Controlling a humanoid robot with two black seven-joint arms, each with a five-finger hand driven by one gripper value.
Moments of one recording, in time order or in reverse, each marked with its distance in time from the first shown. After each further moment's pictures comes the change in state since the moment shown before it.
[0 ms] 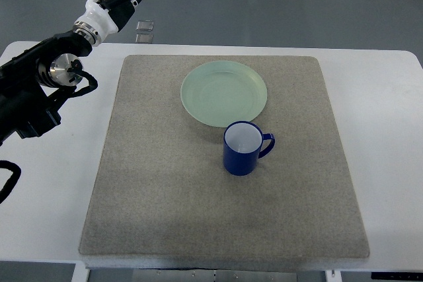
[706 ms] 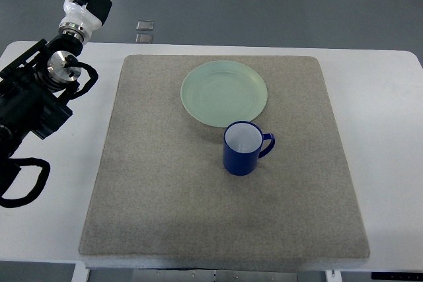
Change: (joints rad) left arm 0.008 -0.124 -0.366 0.221 -0.003 0.002 0.000; right arm 0.000 0.000 0.000 0.001 0.000 0.000 0.000
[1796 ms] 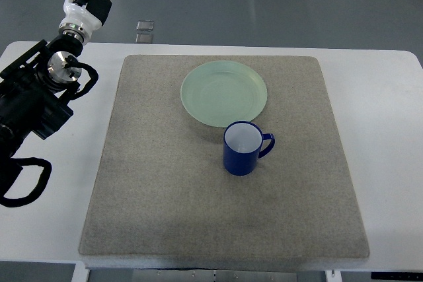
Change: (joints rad) left arm -0.003 -0.009 -0.011 0.033 -0.008 -0.011 -0.005; right arm 0.000 0.000 0.000 0.000 0.000 0.000 0.000
